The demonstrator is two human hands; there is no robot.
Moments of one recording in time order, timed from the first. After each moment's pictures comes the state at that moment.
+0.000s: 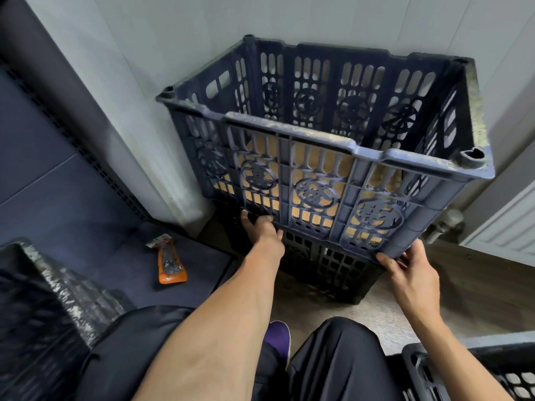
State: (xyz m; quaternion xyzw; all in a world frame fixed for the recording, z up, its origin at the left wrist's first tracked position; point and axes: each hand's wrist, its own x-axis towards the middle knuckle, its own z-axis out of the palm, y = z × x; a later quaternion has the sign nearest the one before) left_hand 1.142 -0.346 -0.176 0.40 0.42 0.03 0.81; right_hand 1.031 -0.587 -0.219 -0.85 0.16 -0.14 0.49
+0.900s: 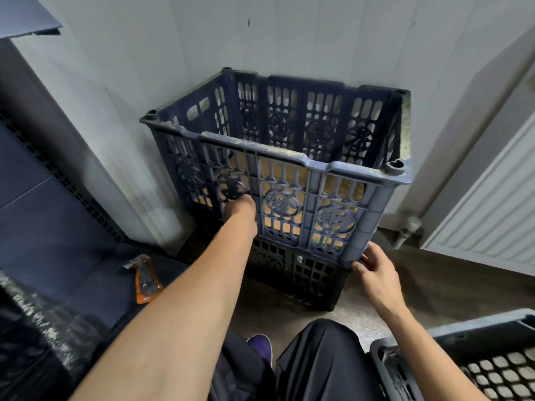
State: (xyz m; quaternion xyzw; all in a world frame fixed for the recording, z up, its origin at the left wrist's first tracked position) left_hand 1.170 -0.346 -0.100 0.63 0.34 -0.06 0.70; right_hand 1.034 -0.591 -0.209 -0.81 0.18 -0.08 0.55
